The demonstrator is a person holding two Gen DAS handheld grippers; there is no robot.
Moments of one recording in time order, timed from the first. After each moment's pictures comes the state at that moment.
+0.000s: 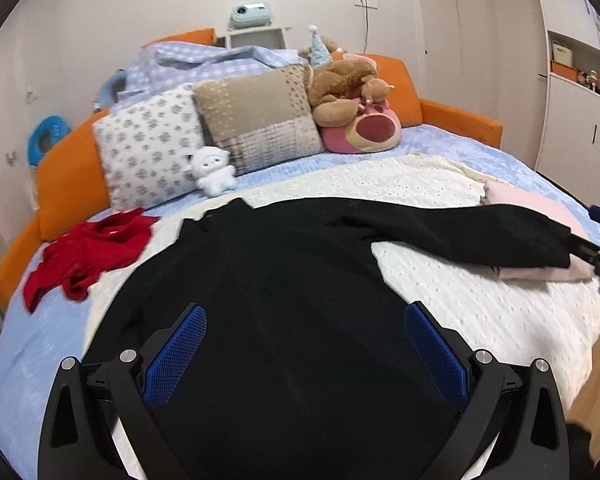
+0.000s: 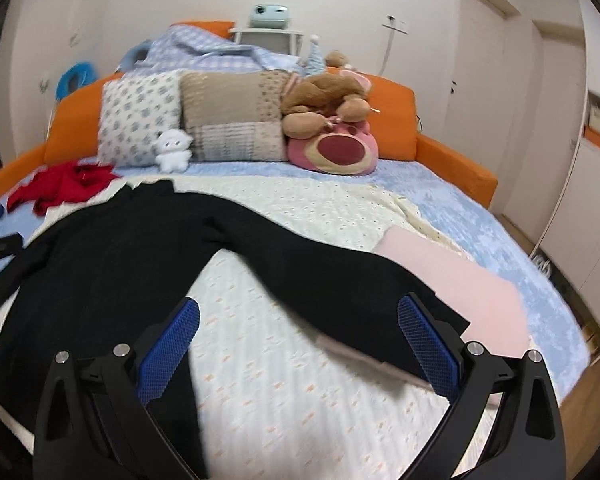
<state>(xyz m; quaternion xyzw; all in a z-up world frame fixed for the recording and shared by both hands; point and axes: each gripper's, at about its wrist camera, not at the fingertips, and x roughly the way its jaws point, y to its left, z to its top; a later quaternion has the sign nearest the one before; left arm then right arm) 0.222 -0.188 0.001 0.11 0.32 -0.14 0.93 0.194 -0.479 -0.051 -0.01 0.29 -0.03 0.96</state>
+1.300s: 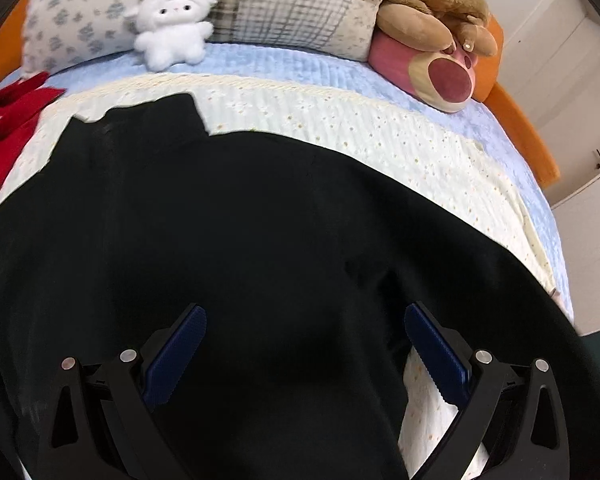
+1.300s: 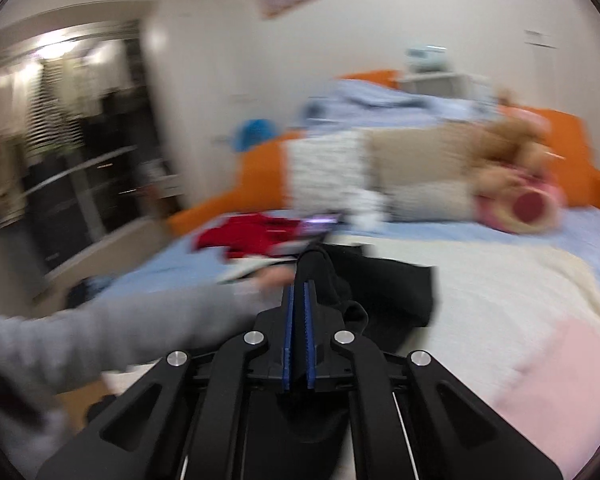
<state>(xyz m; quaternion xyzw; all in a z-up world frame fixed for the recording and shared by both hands) 0.560 -0.213 -0.117 -0.08 0.56 -0.16 0.81 0.206 -0.444 0.037 0.07 0.20 0.38 0.90</state>
